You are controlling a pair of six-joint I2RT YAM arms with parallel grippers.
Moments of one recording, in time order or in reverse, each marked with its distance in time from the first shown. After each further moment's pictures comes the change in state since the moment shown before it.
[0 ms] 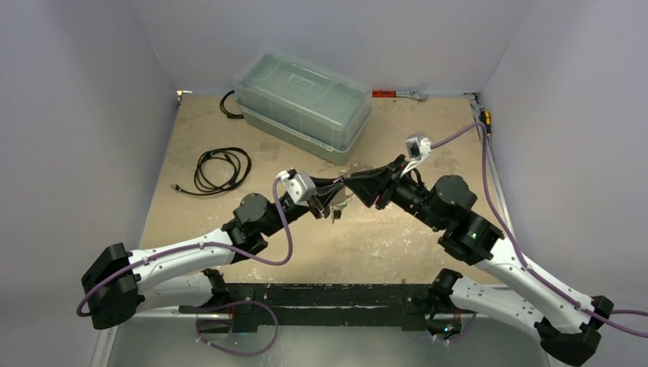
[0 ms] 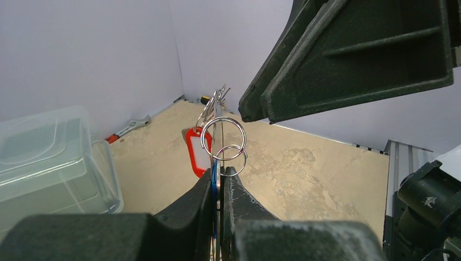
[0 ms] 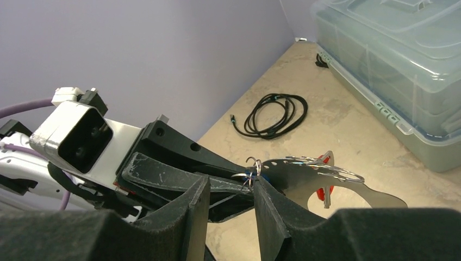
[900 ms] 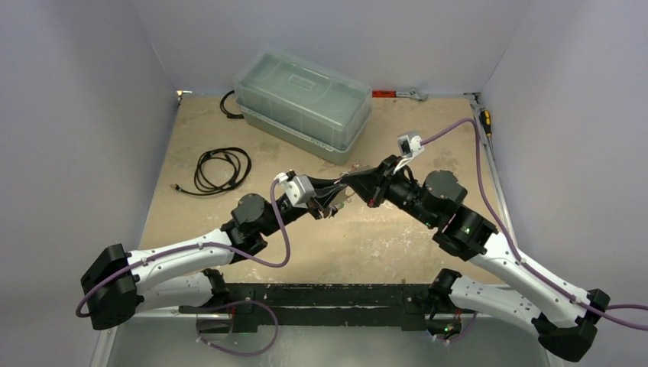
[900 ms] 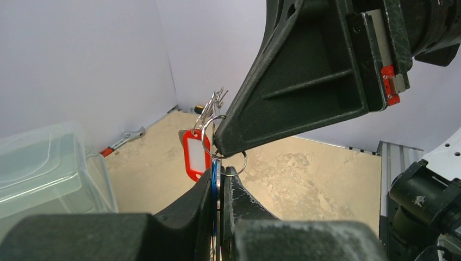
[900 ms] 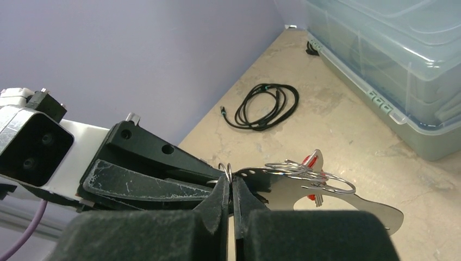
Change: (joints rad) left arm 0.000 -0.006 0.000 0.026 0.044 0.004; right arm 0.000 0.054 0.016 -0.021 0.023 0.002
